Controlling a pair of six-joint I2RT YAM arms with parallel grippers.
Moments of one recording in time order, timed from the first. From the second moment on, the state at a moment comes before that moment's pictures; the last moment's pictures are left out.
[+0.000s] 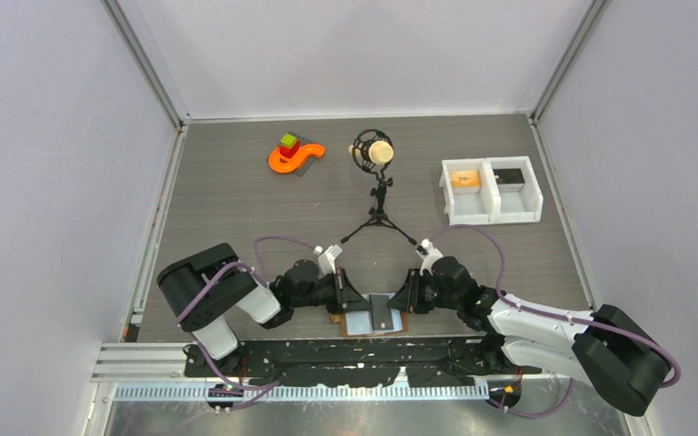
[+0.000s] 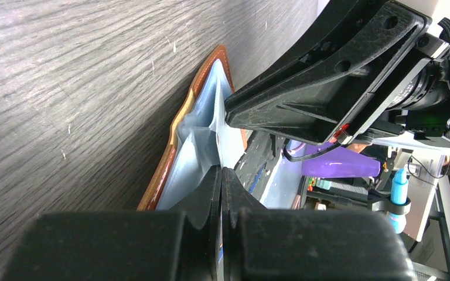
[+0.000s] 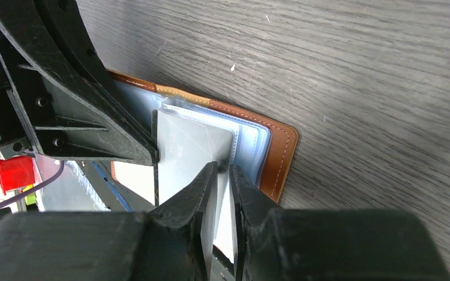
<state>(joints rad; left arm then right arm) -0.92 1.66 0.24 1.02 0.39 -1.18 0.76 1.01 0.14 0.23 -0.27 0.81</state>
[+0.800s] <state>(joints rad) -0.89 1.39 0.26 0.64 0.36 -1.07 0.76 1.01 0.14 0.23 -0.24 0.81</state>
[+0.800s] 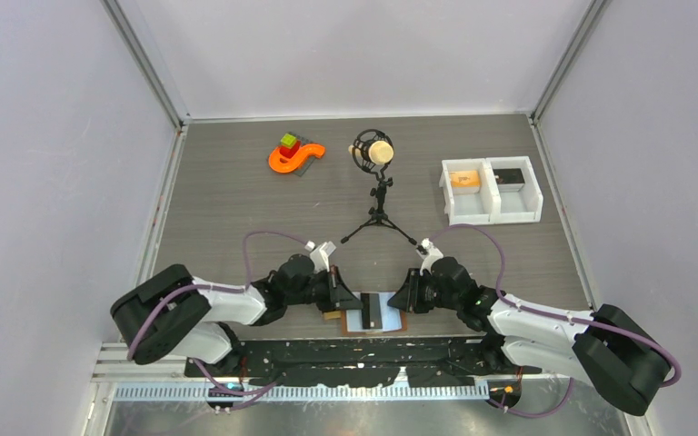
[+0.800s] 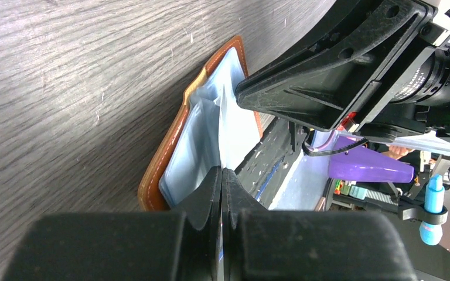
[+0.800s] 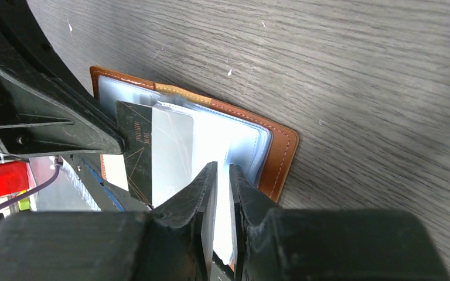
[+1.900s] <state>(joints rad) -0.87 0.86 0.49 -0.19 0.43 -0.65 0.76 0.83 0.51 -0.07 -0.52 0.34</state>
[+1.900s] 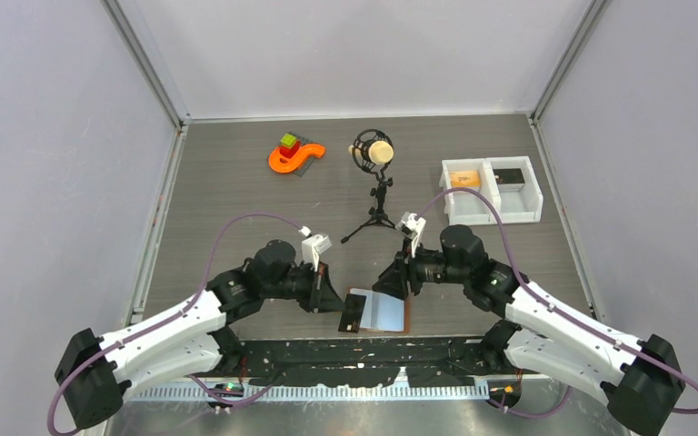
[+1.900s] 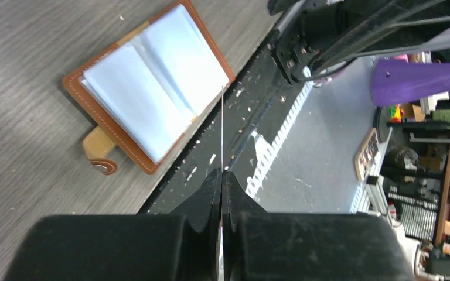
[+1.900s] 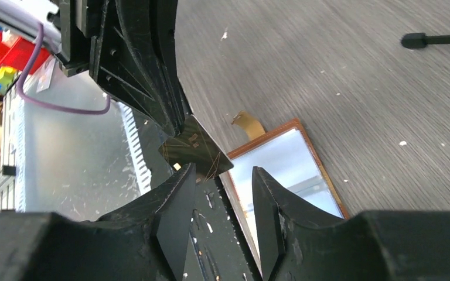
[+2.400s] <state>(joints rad) -0.87 0.84 0.49 -0.13 0.58 -0.64 0.76 0.99 0.52 -0.03 -0.72 0.29</state>
